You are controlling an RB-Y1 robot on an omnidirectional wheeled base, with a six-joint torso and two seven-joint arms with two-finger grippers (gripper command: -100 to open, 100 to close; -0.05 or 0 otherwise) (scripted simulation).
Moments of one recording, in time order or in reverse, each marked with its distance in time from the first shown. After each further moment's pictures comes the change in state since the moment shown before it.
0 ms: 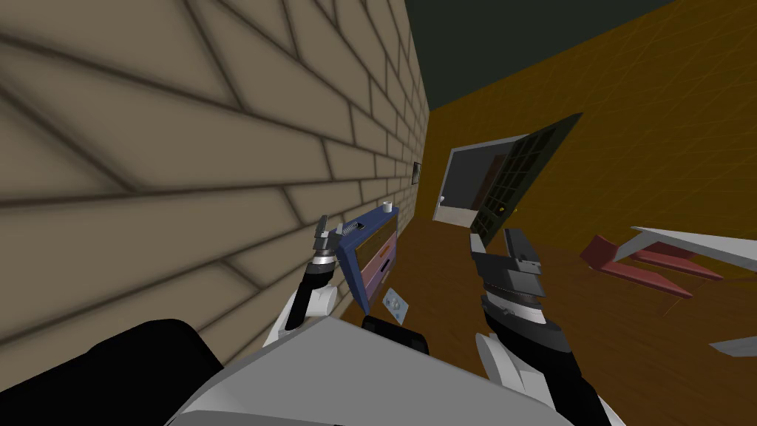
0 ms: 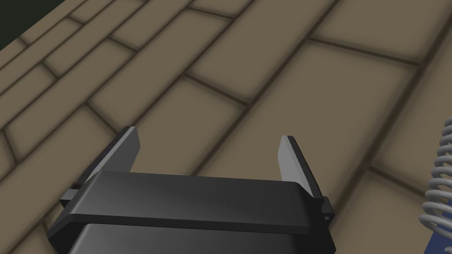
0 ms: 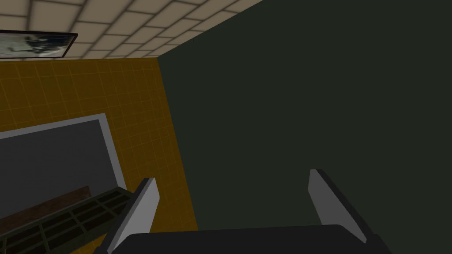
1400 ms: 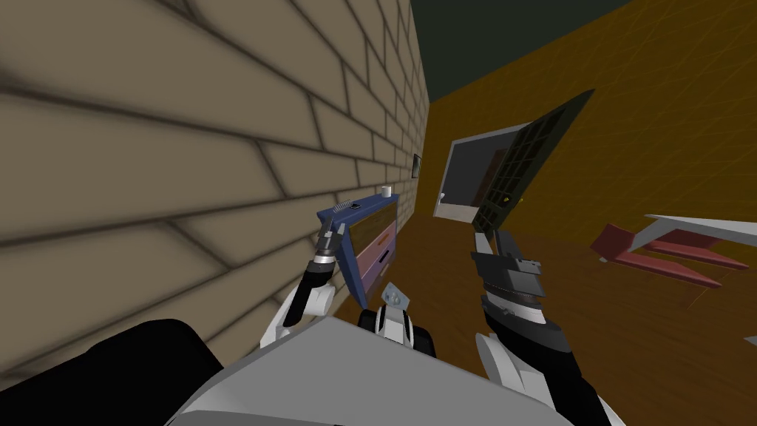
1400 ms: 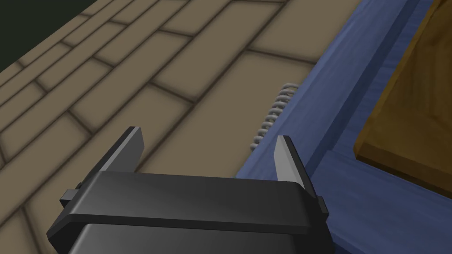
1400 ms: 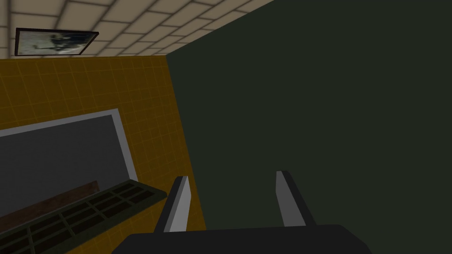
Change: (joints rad) left arm -0.011 0.093 -0.002 0.012 0.000 0.015 -0.002; right arm 0.000 0.000 0.000 0.000 0.000 0.000 0.000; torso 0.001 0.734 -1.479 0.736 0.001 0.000
